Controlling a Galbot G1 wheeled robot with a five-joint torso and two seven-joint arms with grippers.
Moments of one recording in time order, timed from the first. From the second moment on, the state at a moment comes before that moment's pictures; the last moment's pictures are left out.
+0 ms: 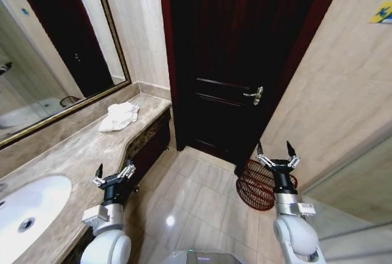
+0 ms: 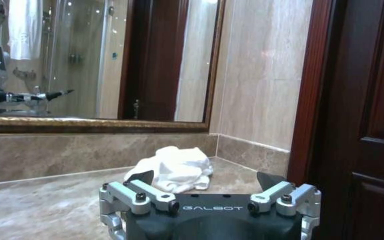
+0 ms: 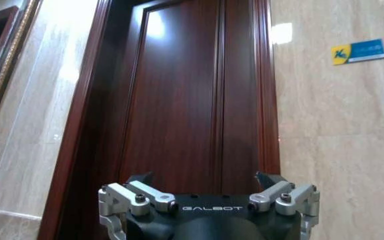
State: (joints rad) left arm 1.79 -1.61 -0.66 -2.38 -0.16 0.02 -0.27; right arm -1.57 1.43 0.67 2.15 0.13 0.35 0.00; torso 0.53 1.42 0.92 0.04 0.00
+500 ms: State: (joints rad) left arm 1.79 -1.61 -0.69 -2.40 -0.19 -0.01 -0.26; right arm -1.57 1.44 0.68 2.14 0.14 0.43 -0.01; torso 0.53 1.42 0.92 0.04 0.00
